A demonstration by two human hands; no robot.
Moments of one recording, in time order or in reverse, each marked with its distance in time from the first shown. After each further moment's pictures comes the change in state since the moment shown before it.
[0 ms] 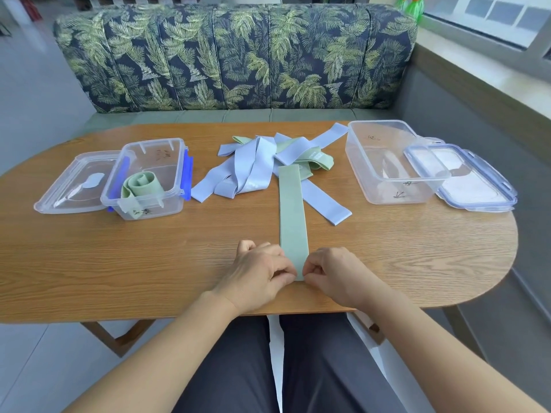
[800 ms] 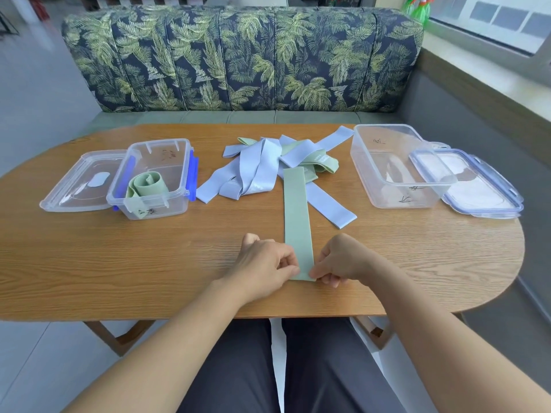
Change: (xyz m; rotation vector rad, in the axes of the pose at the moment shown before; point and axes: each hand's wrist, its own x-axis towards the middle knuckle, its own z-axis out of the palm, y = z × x) left_hand 0.016 0.003 -0.009 -0.067 -0.057 -0.187; right_hand 0.029 -0.005 -0.026 0.356 -0.255 0.500
